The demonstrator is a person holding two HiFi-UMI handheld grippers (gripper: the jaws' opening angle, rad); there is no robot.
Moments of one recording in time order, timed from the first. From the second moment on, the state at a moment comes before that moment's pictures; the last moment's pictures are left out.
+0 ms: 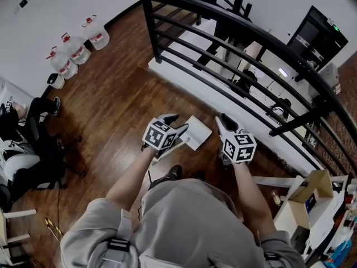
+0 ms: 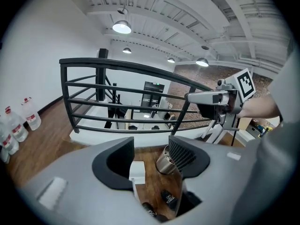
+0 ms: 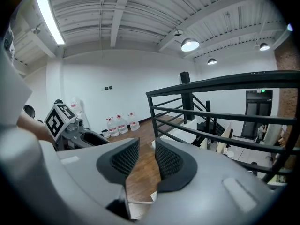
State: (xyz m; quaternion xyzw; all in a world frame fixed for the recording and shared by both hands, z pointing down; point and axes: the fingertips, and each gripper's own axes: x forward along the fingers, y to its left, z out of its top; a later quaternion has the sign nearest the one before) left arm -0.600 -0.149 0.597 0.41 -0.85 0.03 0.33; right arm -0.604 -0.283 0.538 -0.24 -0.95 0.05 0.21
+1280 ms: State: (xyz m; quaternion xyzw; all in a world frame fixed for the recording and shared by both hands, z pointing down) left arm -0.645 -0.324 0.408 0.51 -0.86 0.06 0.06; right arm -0.632 -0.369 0.383 -0.29 -0.95 0.06 0.07
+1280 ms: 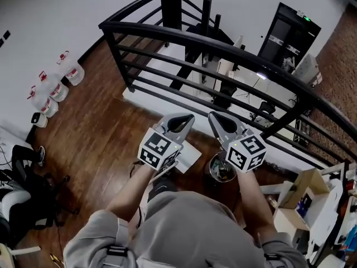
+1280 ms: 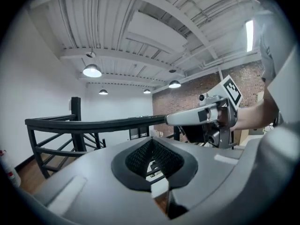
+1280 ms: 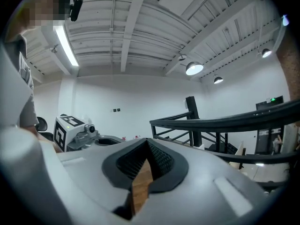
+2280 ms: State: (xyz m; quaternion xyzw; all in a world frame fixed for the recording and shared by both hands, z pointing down) left arm -0.631 -0.340 0.387 0.53 -0.85 0.03 0.05; right arm -0.621 -0.371 0.370 -0.29 -0.95 0.05 0.06
